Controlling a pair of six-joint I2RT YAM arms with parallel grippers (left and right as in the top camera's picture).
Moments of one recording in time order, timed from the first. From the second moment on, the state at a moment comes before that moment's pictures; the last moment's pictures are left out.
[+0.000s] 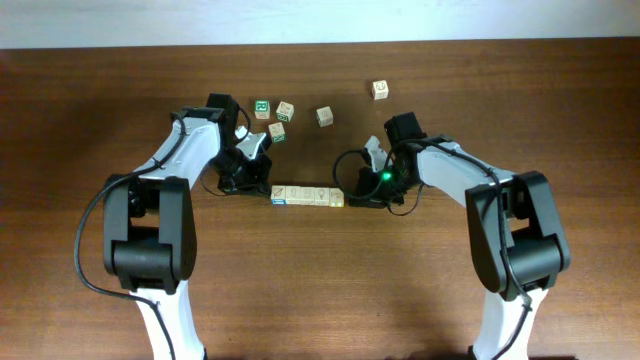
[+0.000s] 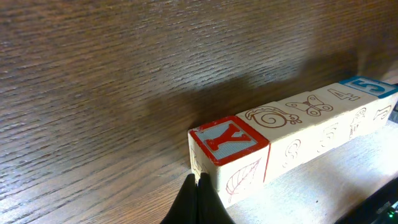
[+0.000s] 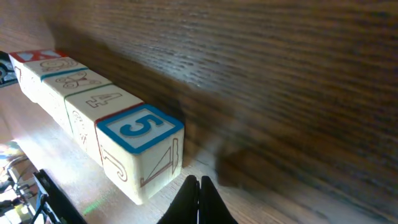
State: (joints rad) left arm -0.11 2.13 1.53 -1.03 0.45 0.03; right arm 0.26 2.08 1.28 -0.62 -0.66 0.23
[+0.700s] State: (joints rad) left arm -0.11 2.13 1.53 -1.03 0.42 0.03; right arm 0.29 2.08 1.28 -0.53 -0.71 0.34
